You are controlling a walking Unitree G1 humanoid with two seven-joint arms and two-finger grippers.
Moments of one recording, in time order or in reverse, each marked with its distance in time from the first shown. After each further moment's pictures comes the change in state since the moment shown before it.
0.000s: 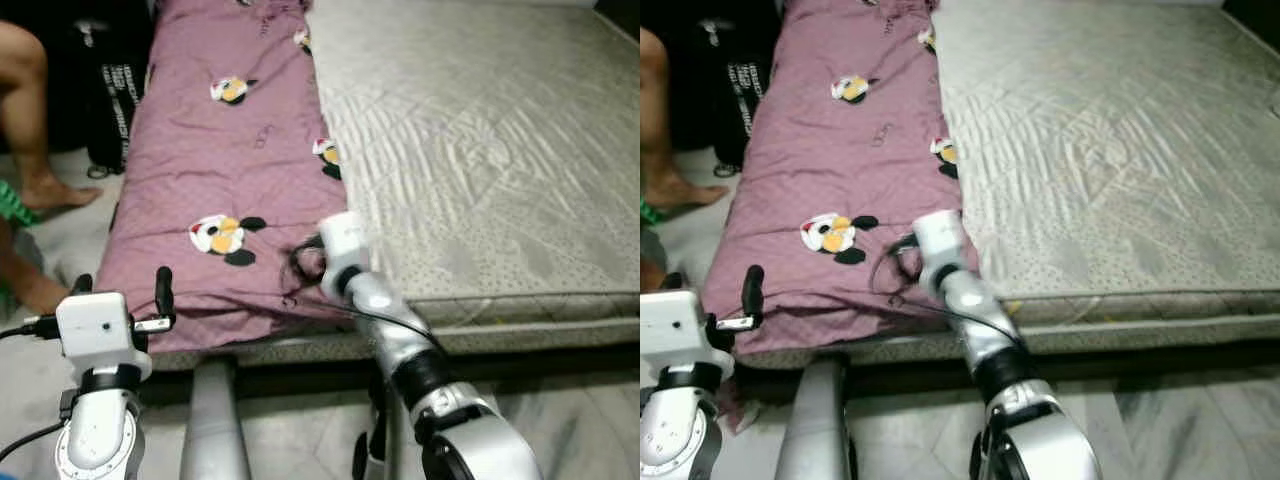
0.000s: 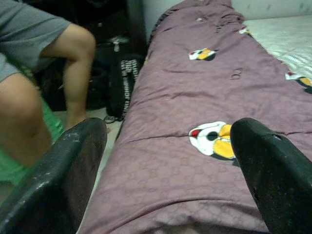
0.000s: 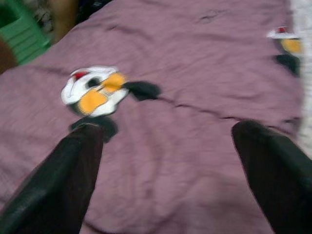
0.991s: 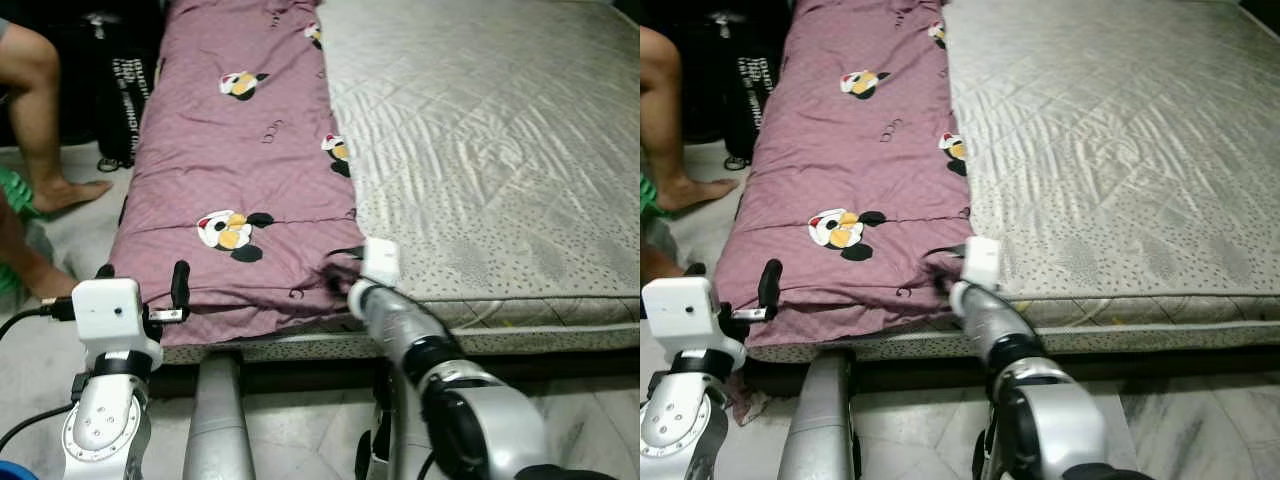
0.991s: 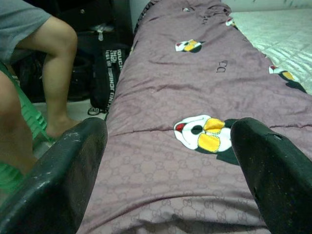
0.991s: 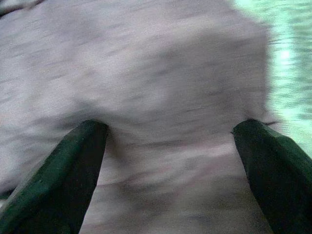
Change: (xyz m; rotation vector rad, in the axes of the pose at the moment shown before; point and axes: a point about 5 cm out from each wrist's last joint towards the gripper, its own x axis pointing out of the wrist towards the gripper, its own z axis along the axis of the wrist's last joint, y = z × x) left arm 0.013 -0.011 0.004 -0.047 0.028 -0.097; right arm -0.015 -0.056 -0.047 0.479 0.303 -0.417
